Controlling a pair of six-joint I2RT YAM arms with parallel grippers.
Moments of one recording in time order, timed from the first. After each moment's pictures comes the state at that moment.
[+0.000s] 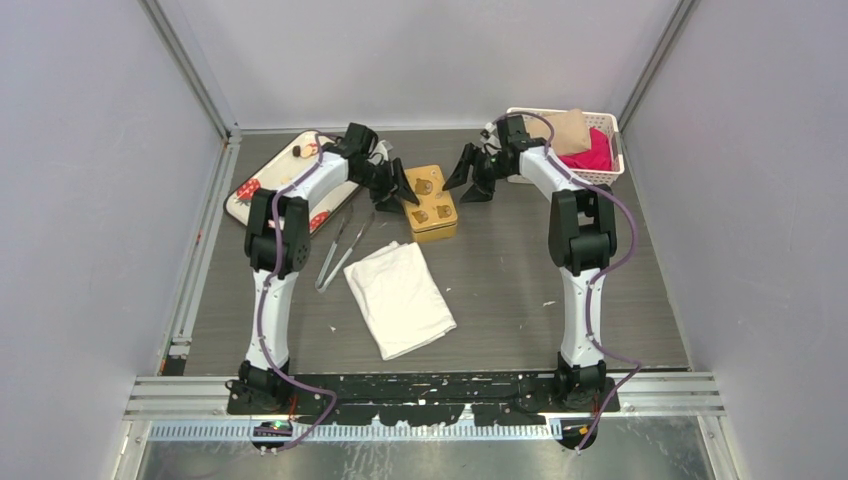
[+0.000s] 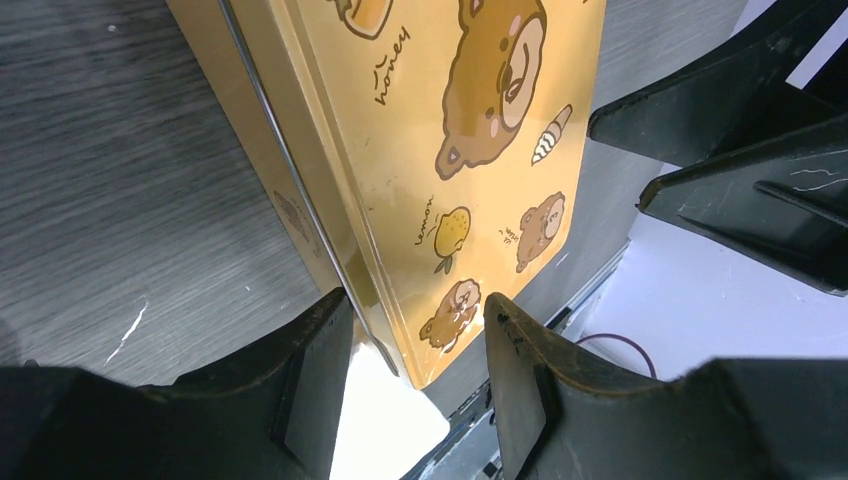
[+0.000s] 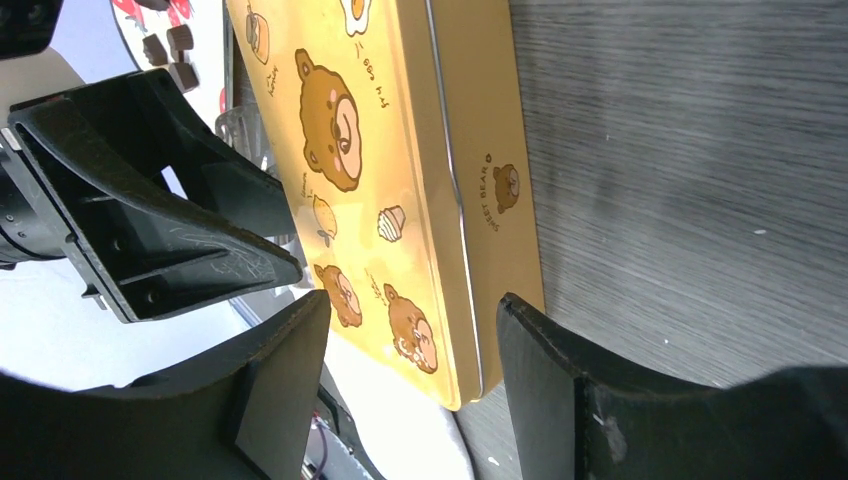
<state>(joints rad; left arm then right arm) -0.32 2.30 1.91 -0.68 0.67 -0.61 0.20 2.23 1.82 -0.61 -0.68 0.53</state>
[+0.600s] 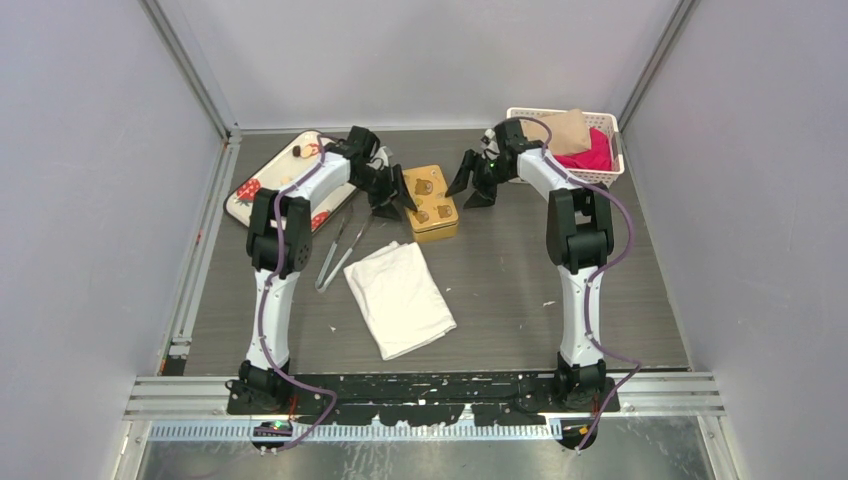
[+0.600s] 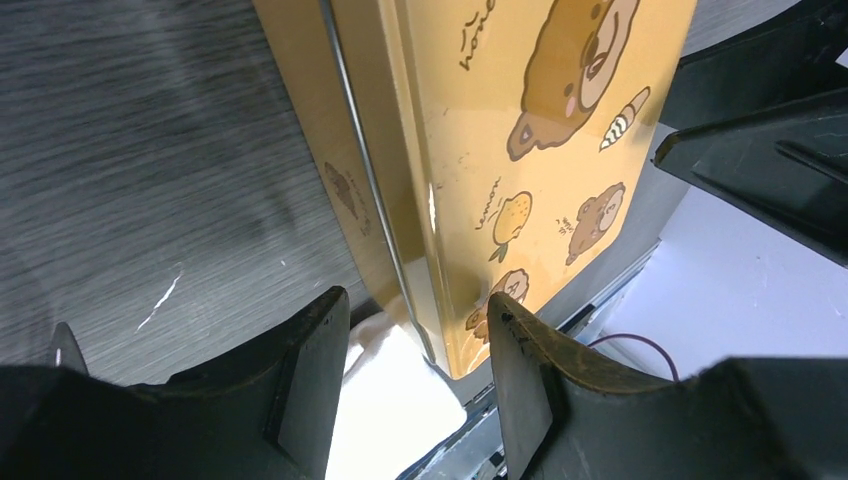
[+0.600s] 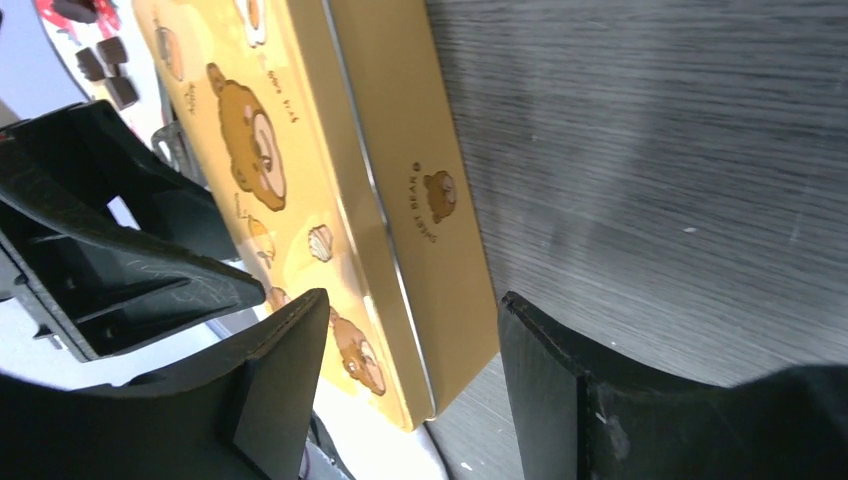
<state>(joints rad) -0.33 2.31 1.93 -0.77 0.63 -0.57 0.20 2.26 1.83 -0.63 -0.62 0.51</state>
